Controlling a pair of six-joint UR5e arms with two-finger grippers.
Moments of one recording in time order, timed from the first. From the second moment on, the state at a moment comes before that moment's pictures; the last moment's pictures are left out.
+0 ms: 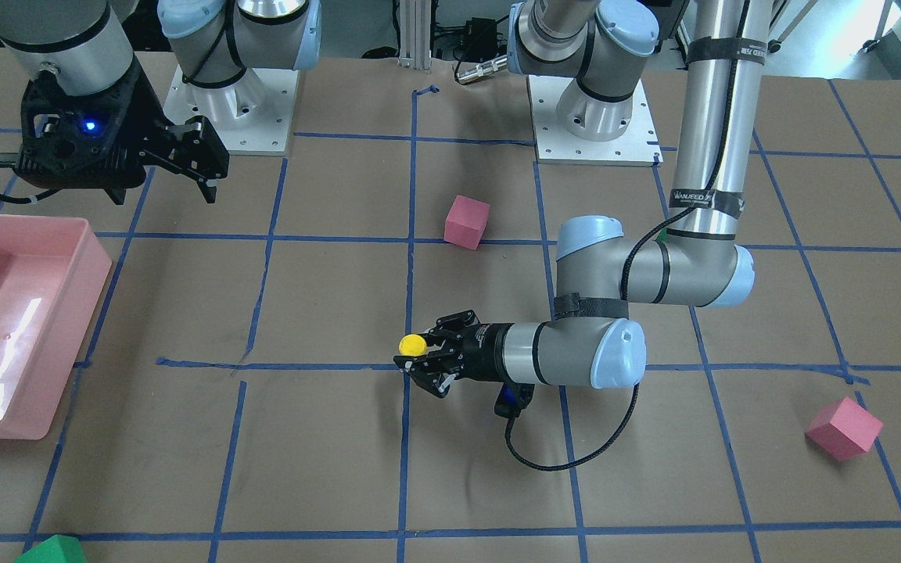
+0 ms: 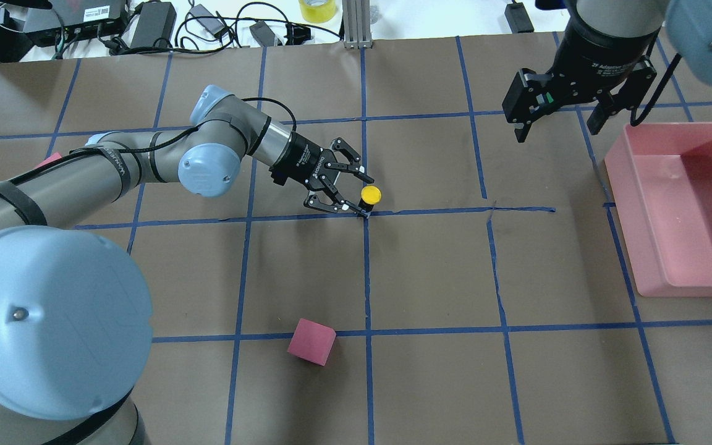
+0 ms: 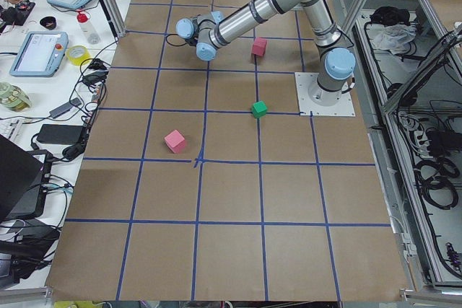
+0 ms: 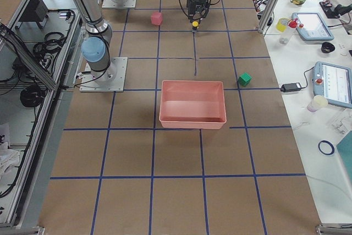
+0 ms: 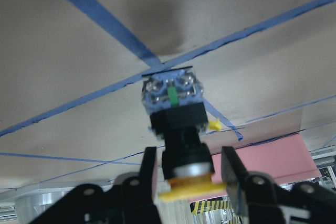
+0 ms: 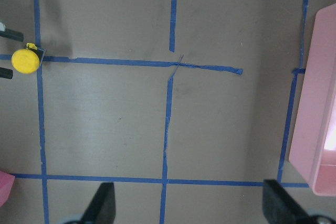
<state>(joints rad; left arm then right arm) -1.62 -2.18 -1.68 -1.20 0.67 -0.92 1.56 -1.55 1.52 -1.51 -1.59 -0.07</state>
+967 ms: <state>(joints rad) -1.73 -1.89 -1.62 -1.16 1.39 -0.67 1.57 -1.55 1.52 -1.51 -1.59 -0.07</state>
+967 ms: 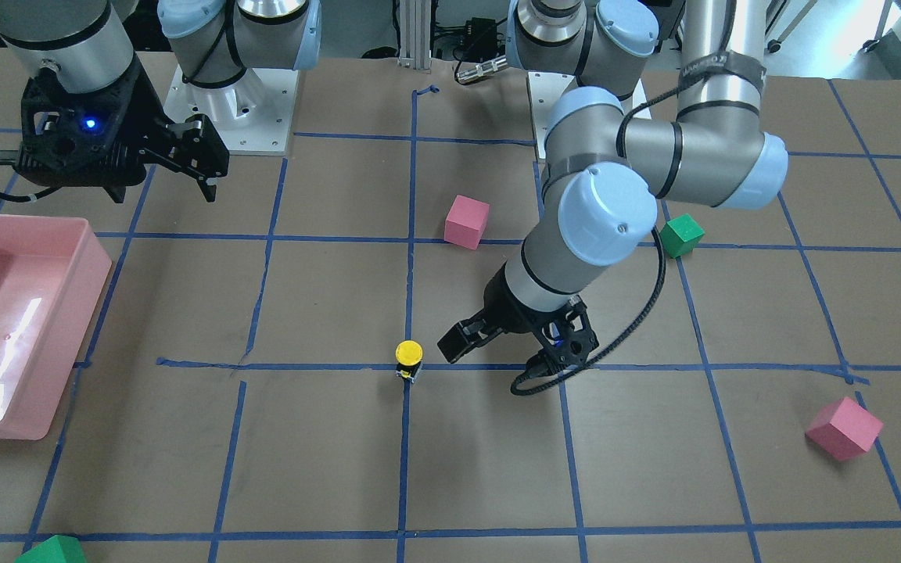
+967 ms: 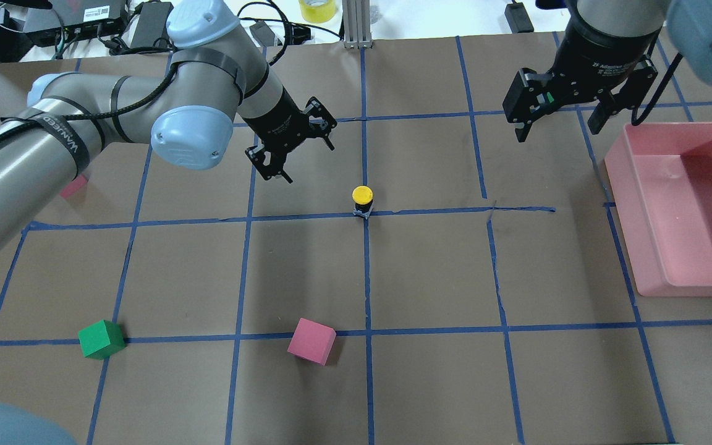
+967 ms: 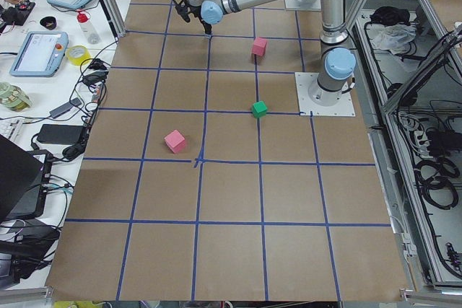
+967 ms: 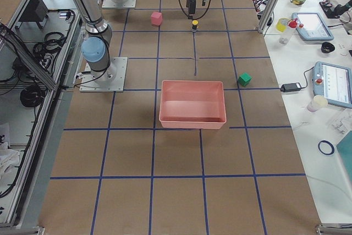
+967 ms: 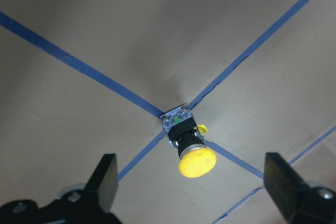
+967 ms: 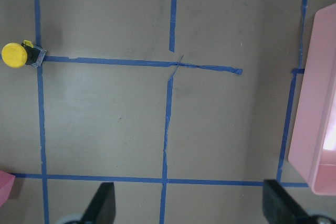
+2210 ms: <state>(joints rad) -1.66 -1.66 -1.47 -1.49 1.59 -0.12 1.60 -1.54 1.52 -1.51 -1.60 -0.06</state>
